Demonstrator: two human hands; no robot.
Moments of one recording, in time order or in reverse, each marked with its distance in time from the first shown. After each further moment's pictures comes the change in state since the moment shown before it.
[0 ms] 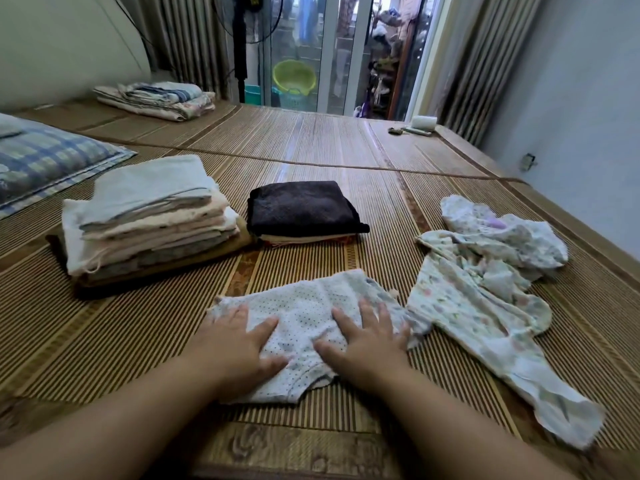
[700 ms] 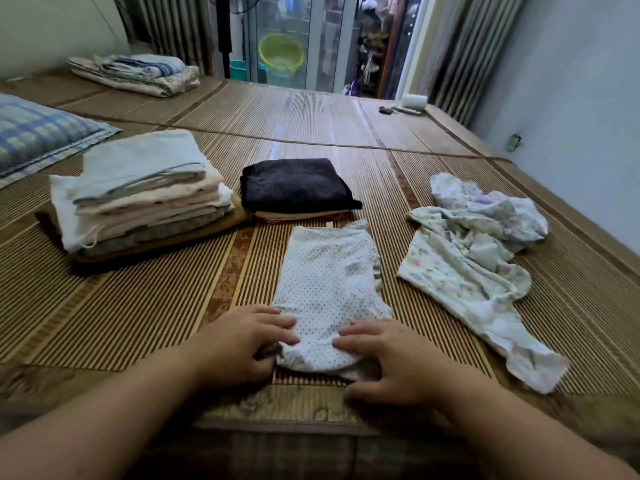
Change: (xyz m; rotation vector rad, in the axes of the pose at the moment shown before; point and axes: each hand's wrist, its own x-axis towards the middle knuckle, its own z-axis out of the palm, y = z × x) left_hand -0.022 -0.006 0.011 -0.257 0.179 0.514; right_hand -0.070 0.027 -0.025 -0.033 -0.027 -0.542
